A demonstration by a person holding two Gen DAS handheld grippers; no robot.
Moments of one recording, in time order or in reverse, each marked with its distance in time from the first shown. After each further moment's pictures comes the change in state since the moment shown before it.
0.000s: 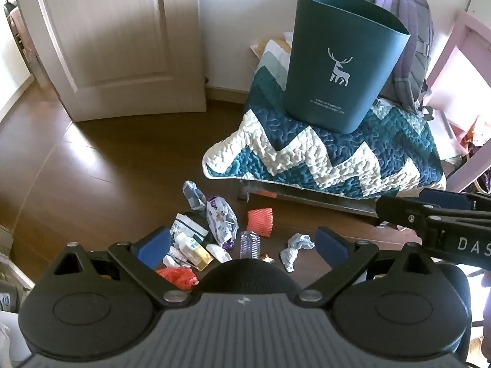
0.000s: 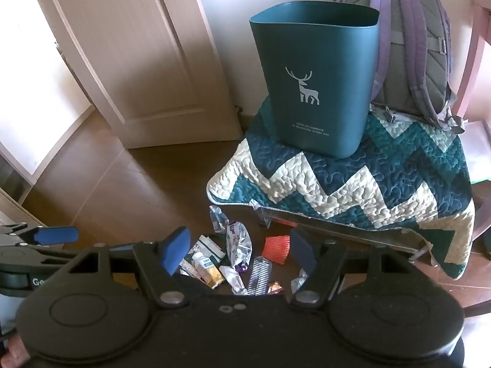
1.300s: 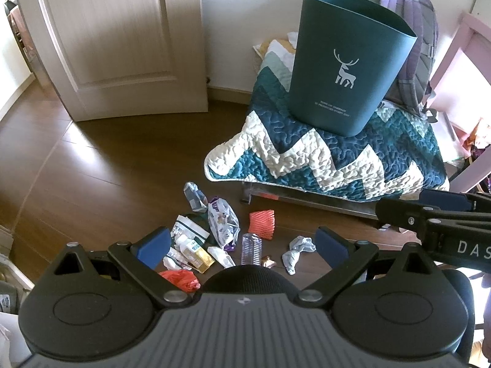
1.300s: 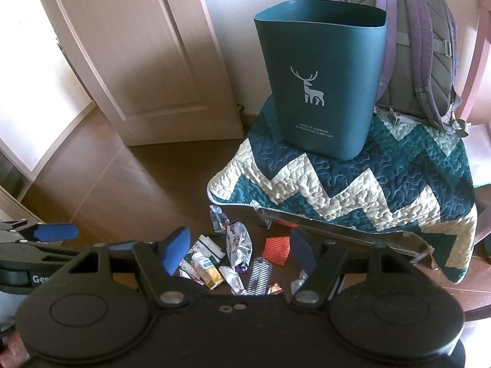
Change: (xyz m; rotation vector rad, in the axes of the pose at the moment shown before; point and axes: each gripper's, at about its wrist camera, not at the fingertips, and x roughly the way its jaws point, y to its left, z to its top) left arm 0.009 0.003 0.005 -0.001 0.011 0.010; right arm 0.009 0.003 0.002 -0.012 0.011 0.005
